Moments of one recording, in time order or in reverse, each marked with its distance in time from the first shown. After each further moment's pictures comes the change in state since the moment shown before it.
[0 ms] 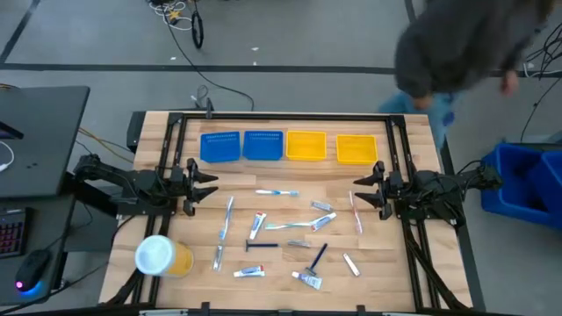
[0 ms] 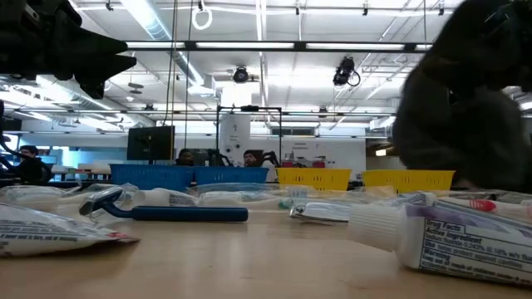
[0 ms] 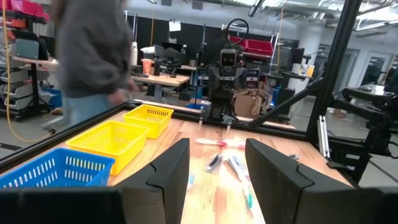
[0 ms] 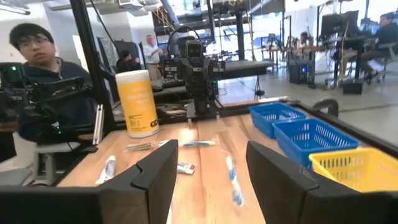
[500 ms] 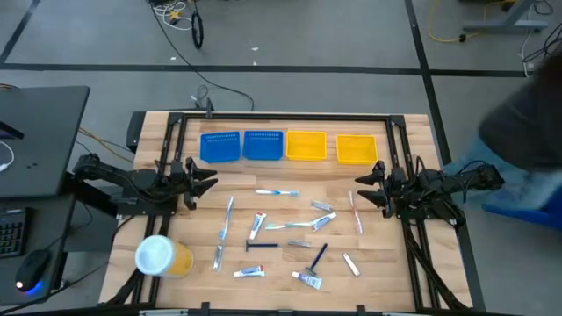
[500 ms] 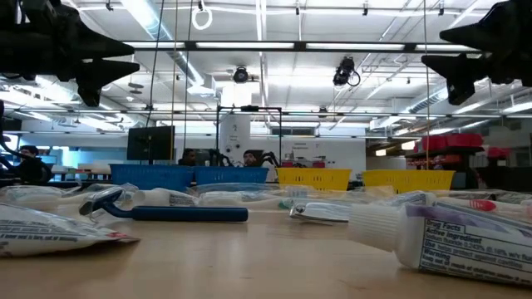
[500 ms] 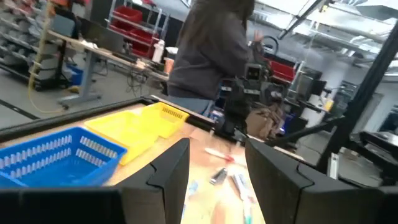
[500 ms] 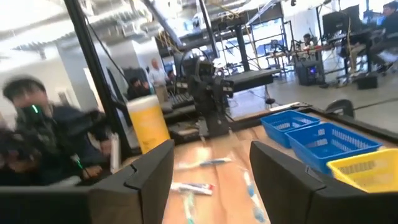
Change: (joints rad) left arm 0.002 0.017 0.006 0.042 -0.117 -0.181; right arm 0.000 0.000 0.000 0.084 -0.002 0.155
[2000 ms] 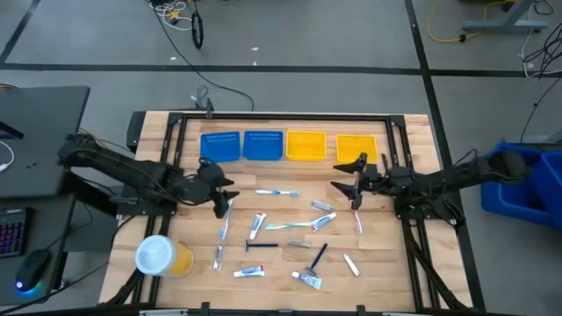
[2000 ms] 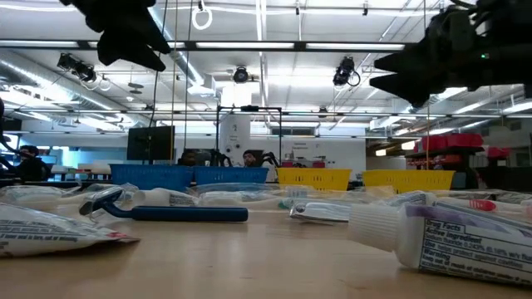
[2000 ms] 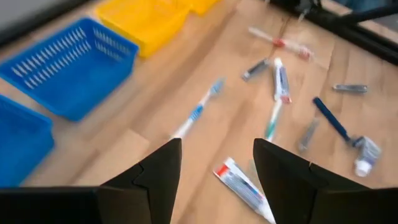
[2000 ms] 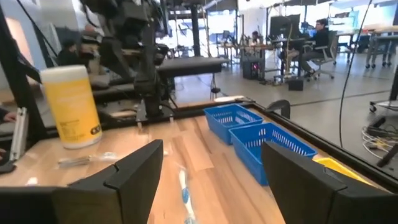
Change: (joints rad) left arm 0.000 0.975 0.800 -0.728 0.086 -0.427; right arm -0.185 0.900 0.102 0.659 0.012 -0.184
